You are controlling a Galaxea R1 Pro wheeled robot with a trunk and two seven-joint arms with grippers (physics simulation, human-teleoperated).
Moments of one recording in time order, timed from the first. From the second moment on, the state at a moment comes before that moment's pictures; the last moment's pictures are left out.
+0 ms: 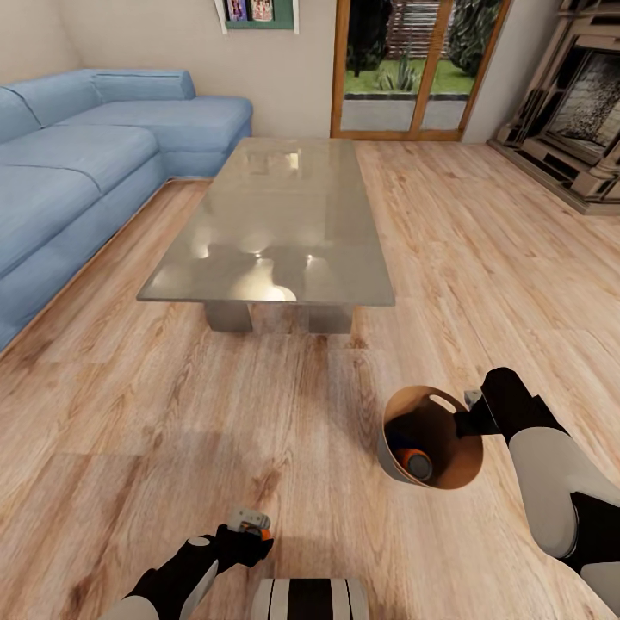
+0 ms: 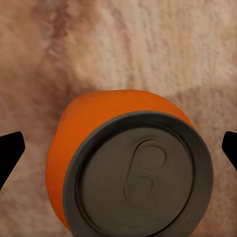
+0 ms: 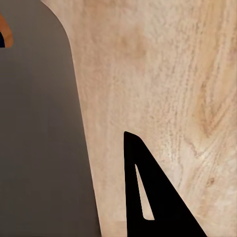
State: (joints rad) left arm -0.54 -0.03 -0.26 -0.36 0.08 0.13 -0.21; right arm -1.03 -0.17 -0.34 -0.56 0.87 1.04 0.63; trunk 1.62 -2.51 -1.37
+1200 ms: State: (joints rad) left arm -0.54 -0.03 -0.26 -0.35 0.07 0.14 -0.20; right arm -1.03 -0.17 -0.34 -0.56 0.86 1.04 0.63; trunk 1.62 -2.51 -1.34
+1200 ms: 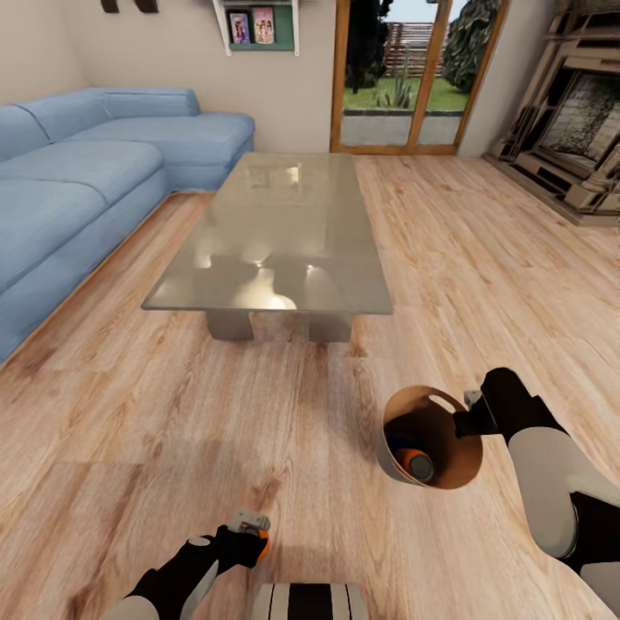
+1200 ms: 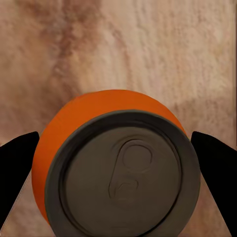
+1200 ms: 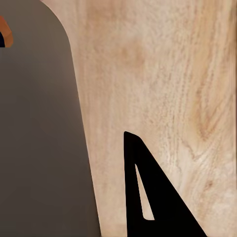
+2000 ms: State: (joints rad) left arm -0.54 -0.01 -0.25 -0.89 0.09 0.52 -0.24; right arm -1.03 -0.15 -0.34 -0.55 0.85 1.04 0.69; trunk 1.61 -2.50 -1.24
